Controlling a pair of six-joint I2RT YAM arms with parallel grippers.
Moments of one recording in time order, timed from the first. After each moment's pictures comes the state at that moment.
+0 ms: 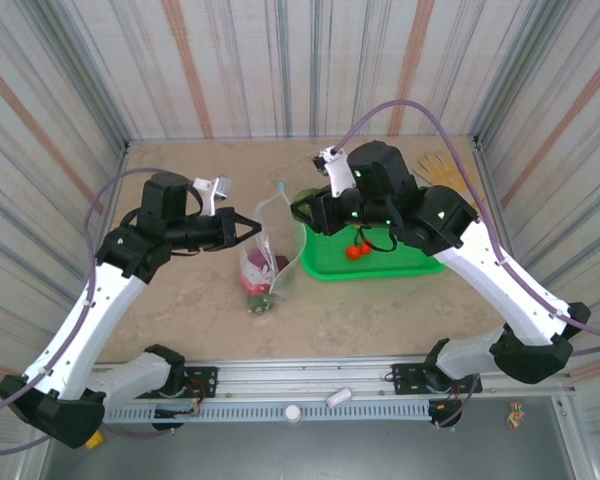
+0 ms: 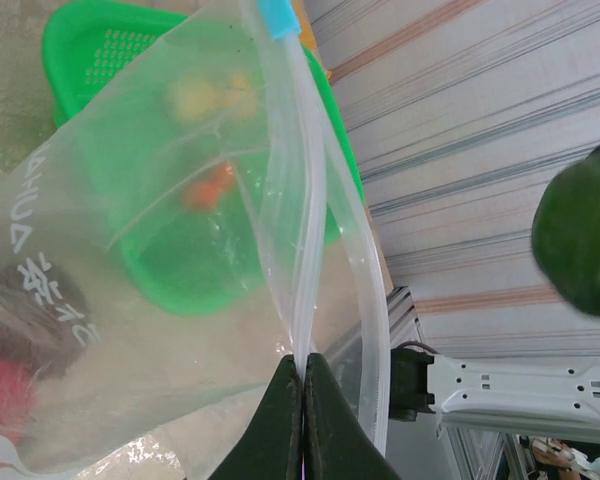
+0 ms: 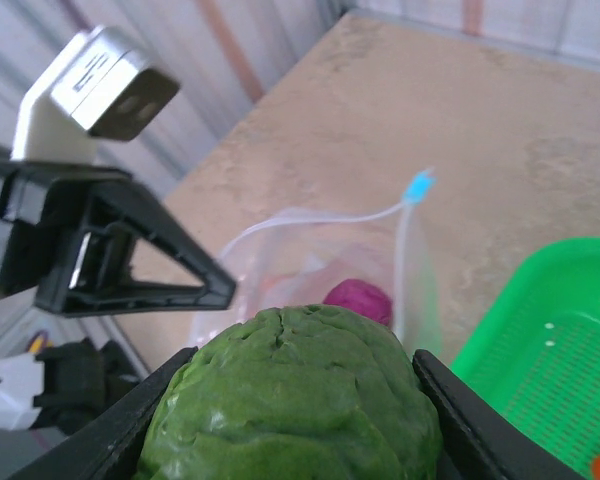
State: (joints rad) left arm -0.43 1.04 1.19 -0.74 0.63 -0.63; right arm 0.89 1.36 1.73 -0.92 -0.10 0.33
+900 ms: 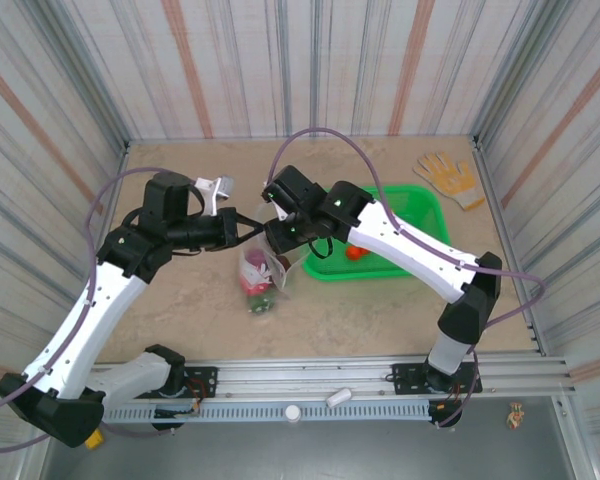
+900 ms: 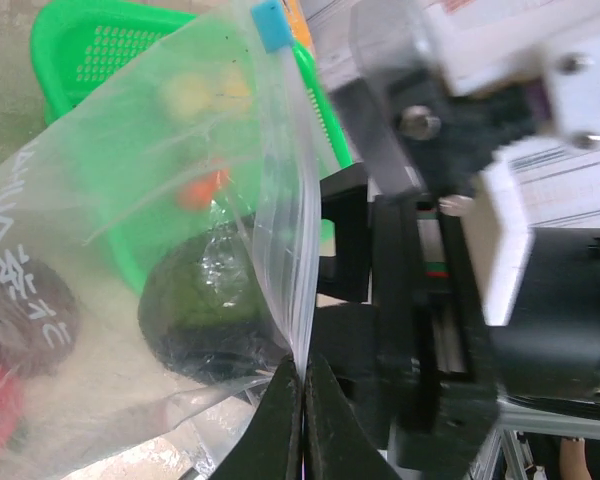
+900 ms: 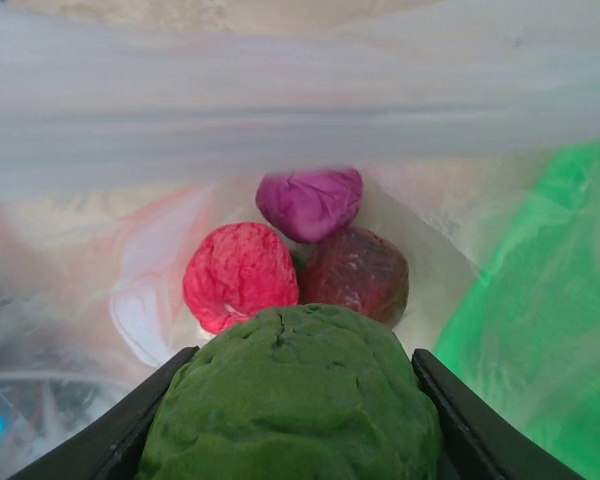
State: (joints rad) left arm -0.44 1.04 1.19 -0.73 0.62 -0.63; right arm 0.98 1.73 1.81 -1.06 0.03 0.44
